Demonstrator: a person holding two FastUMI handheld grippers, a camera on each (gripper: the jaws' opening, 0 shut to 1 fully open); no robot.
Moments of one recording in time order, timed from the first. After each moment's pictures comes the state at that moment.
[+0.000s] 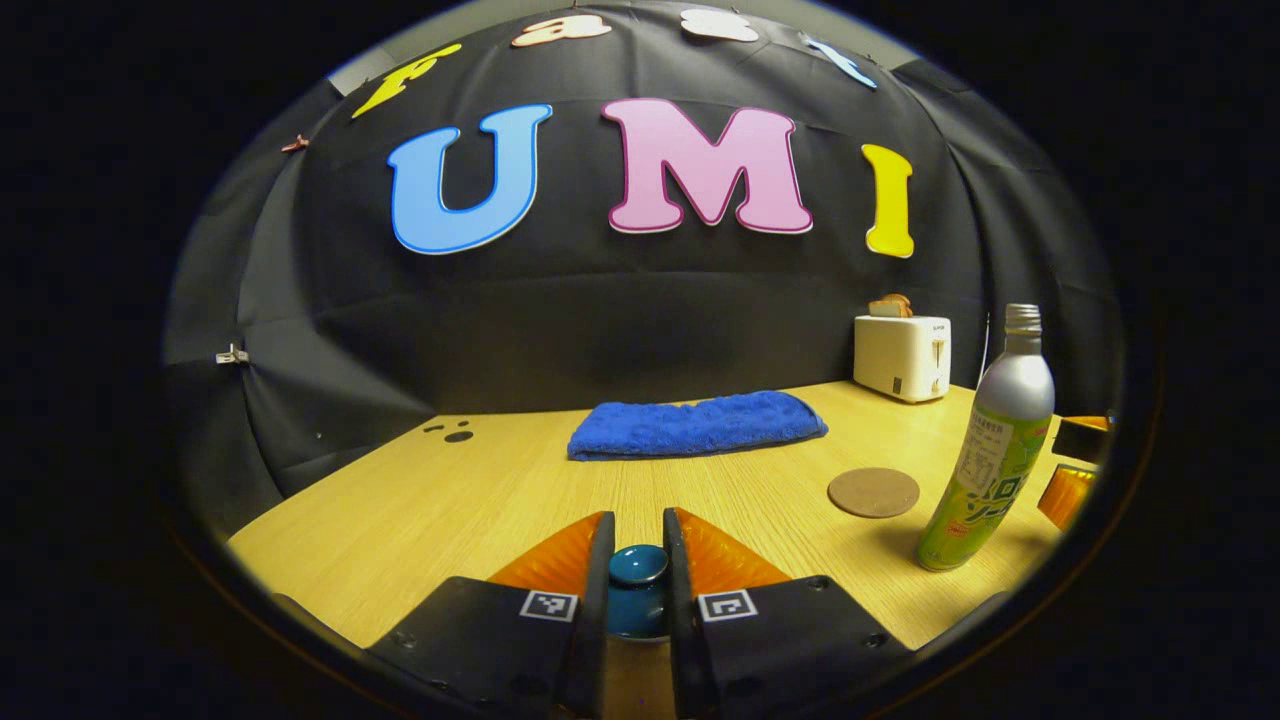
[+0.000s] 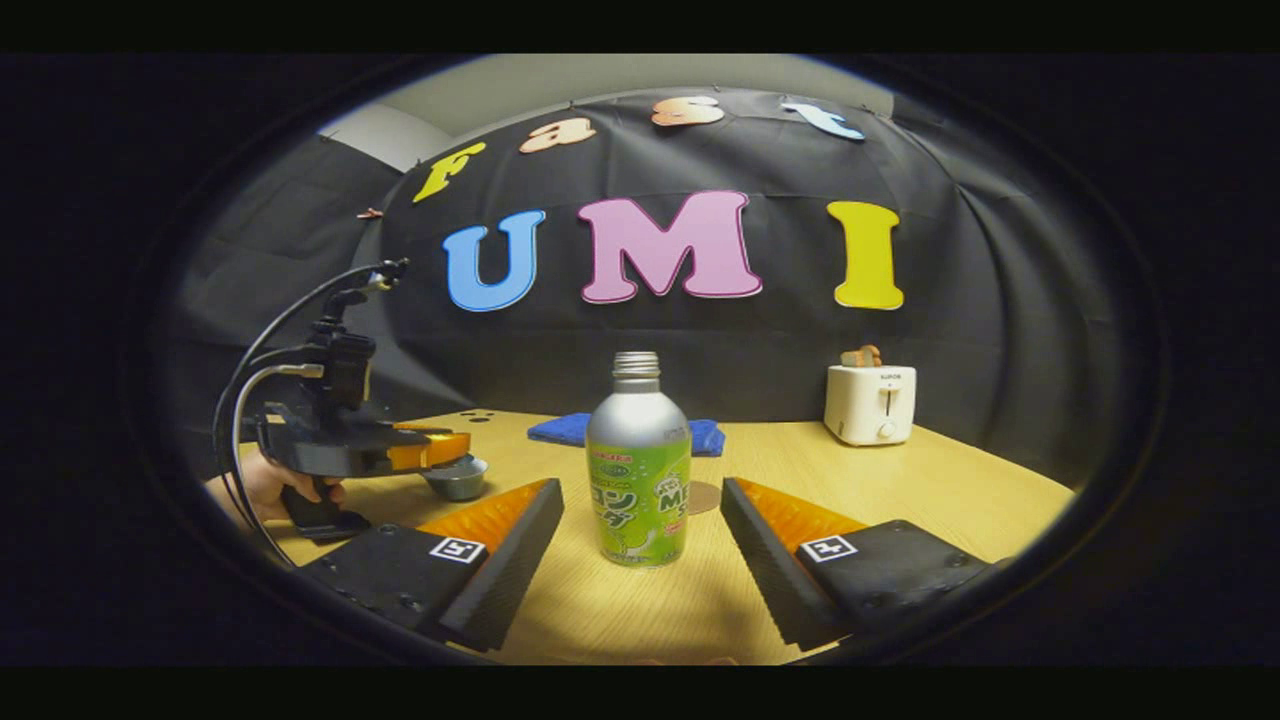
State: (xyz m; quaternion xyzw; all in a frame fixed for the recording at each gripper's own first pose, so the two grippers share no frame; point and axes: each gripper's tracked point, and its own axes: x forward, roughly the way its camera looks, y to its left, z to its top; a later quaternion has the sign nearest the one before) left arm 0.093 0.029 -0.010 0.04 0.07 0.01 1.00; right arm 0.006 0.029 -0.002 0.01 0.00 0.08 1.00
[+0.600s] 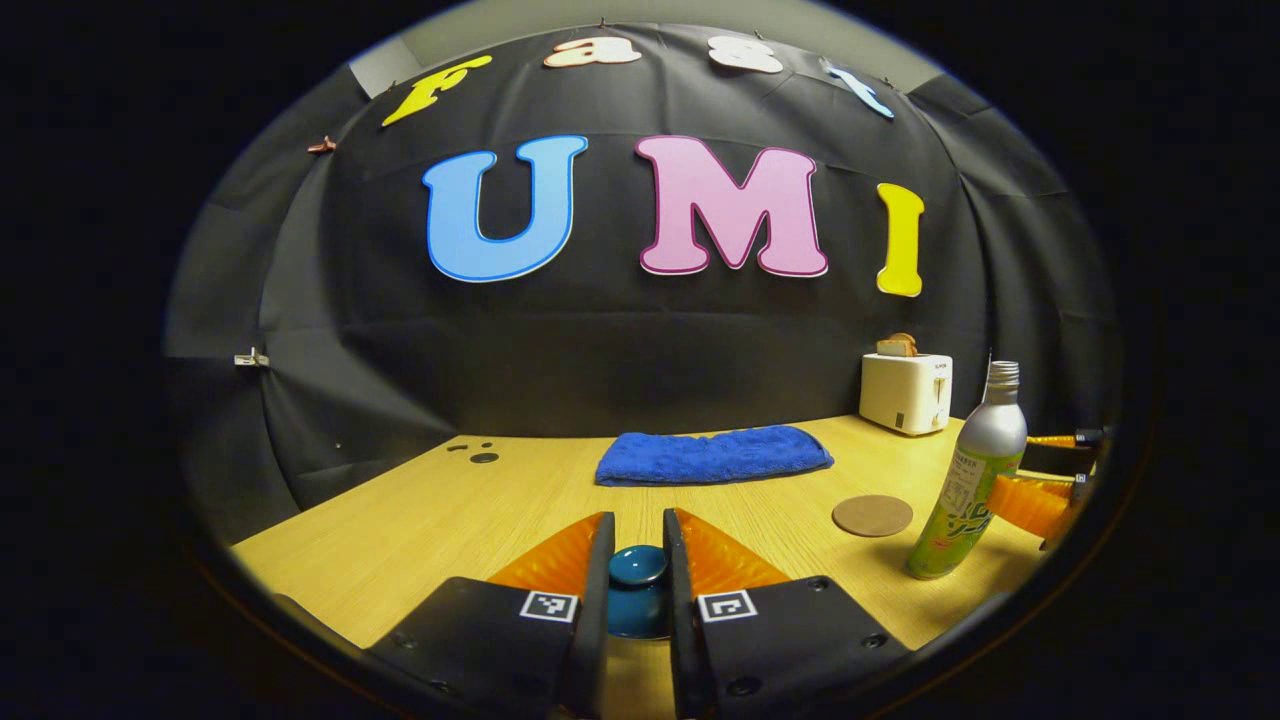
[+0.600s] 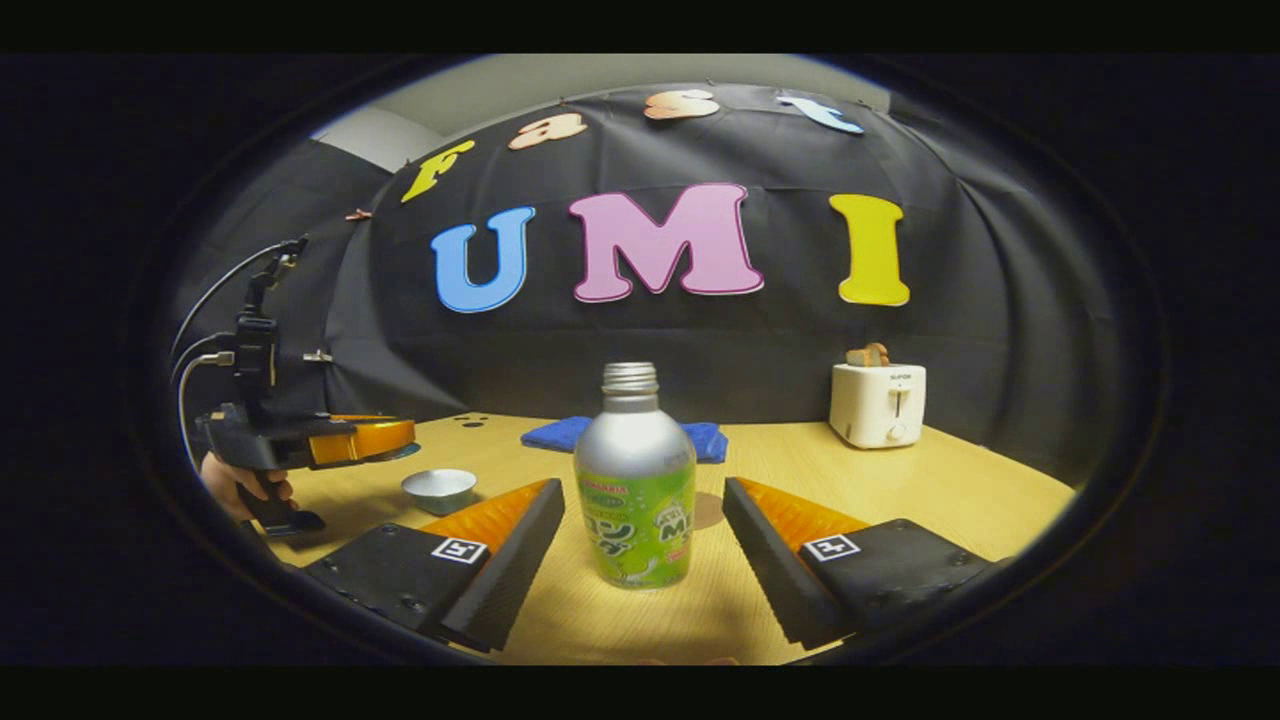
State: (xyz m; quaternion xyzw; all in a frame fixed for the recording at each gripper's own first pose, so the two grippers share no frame) left arm 0.064 0.056 0.017 0.02 0.03 0.02 1.00; right arm 0.040 0.042 0.010 0.00 0.00 0.09 1.00
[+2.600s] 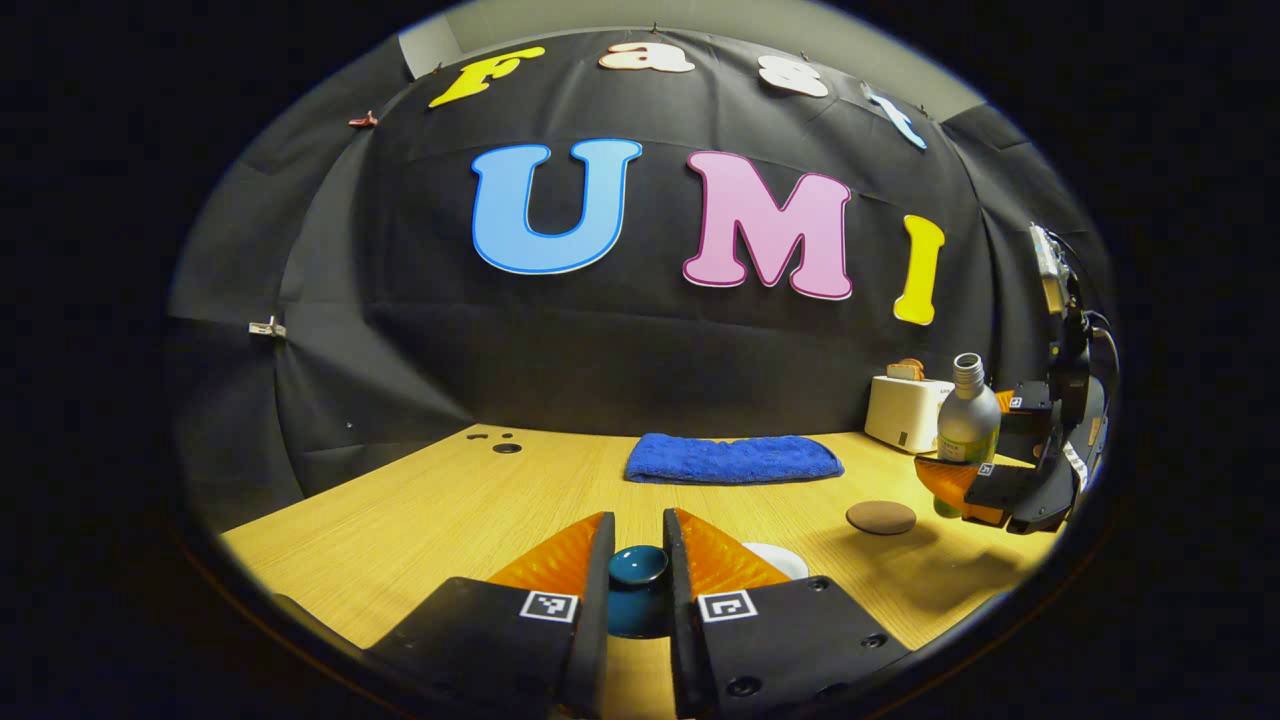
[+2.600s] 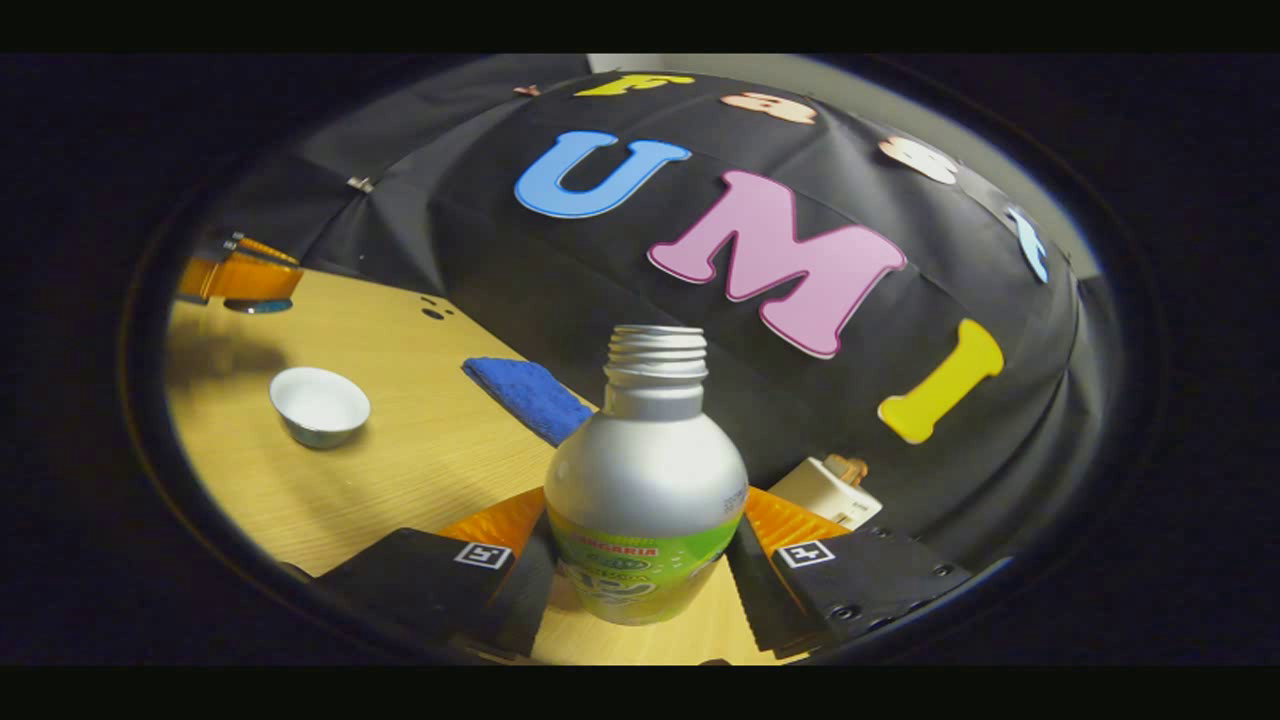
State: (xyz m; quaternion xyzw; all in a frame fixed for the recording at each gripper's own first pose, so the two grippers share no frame) left arm 0.037 0.110 0.016 -0.03 0.02 0.02 1.00; right arm 0.130 0.055 0.030 -0.35 0.02 0.05 0.93
